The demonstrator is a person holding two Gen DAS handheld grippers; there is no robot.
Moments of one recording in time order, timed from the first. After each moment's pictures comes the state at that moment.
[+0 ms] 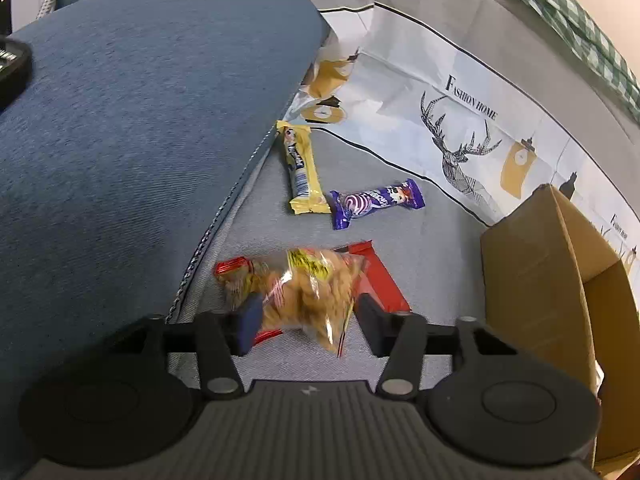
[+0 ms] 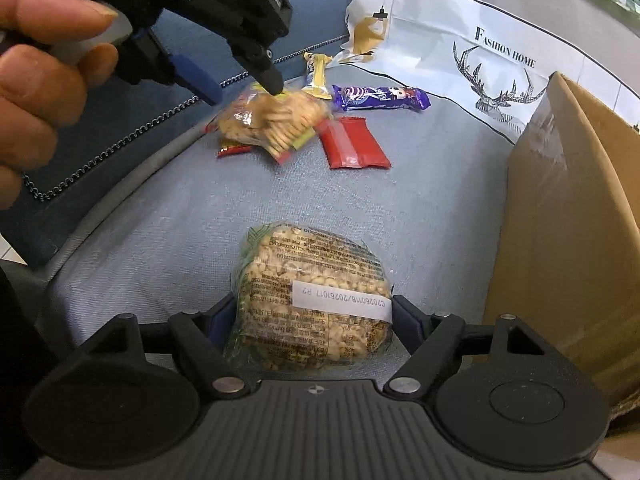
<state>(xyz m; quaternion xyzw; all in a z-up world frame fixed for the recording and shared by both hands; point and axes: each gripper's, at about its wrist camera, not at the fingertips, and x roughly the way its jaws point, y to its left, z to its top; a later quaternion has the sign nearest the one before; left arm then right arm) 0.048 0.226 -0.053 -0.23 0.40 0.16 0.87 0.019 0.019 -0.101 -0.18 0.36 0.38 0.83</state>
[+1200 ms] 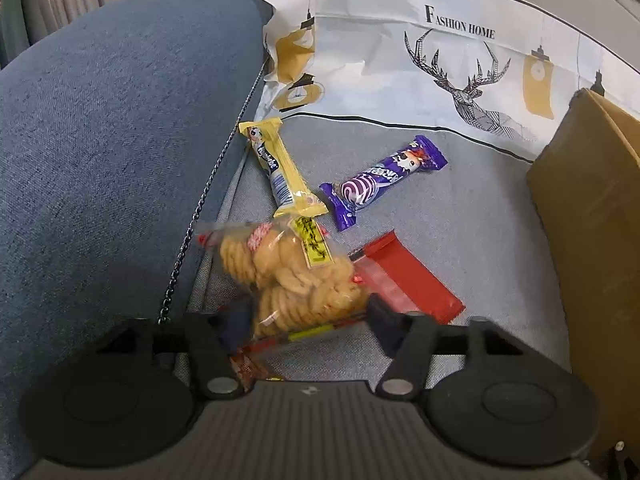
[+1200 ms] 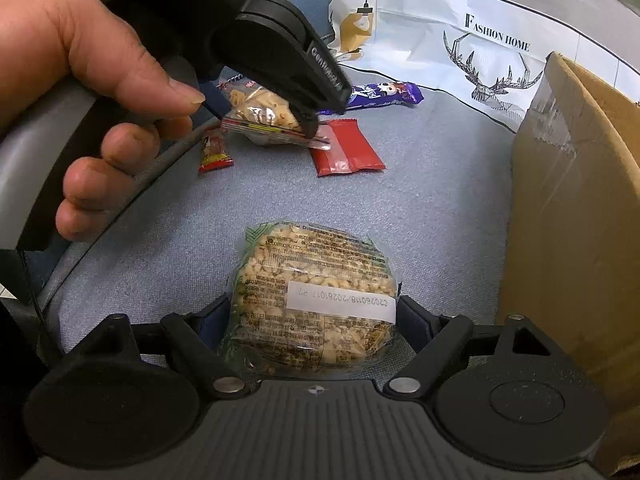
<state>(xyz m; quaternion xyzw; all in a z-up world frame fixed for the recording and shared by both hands) 0.108 0.202 -0.088 -0.06 0.45 0.17 0.87 0.035 0.021 -0.108 -0.15 0.37 0.38 0.84</state>
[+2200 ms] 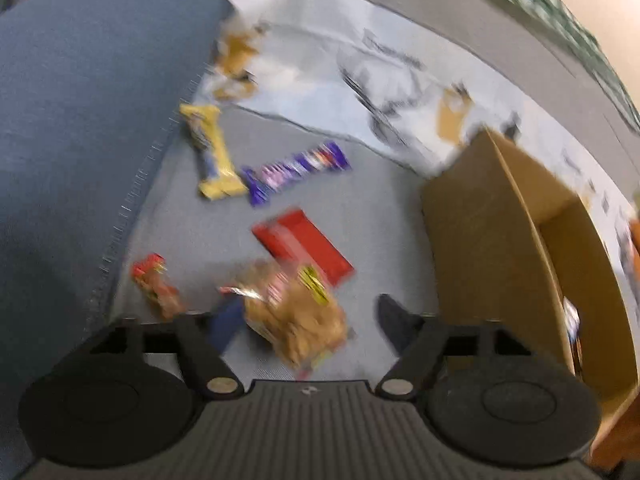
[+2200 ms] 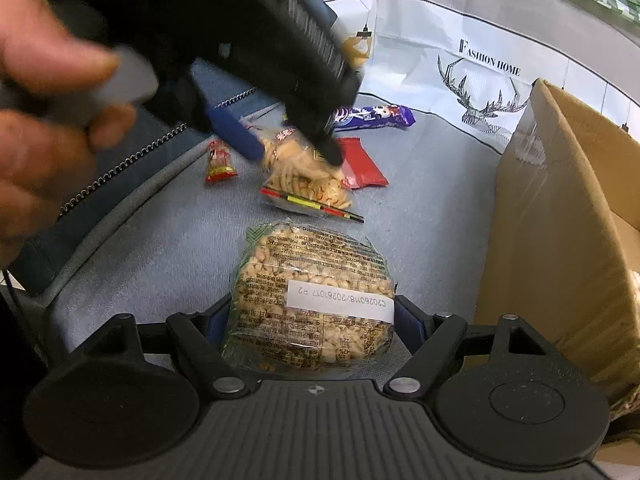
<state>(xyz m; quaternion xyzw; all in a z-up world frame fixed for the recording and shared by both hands) 0.066 0.202 -0.056 -0.19 0.42 0.07 0.88 0.024 0.014 -0.100 -0.15 0.34 0.37 0.85</state>
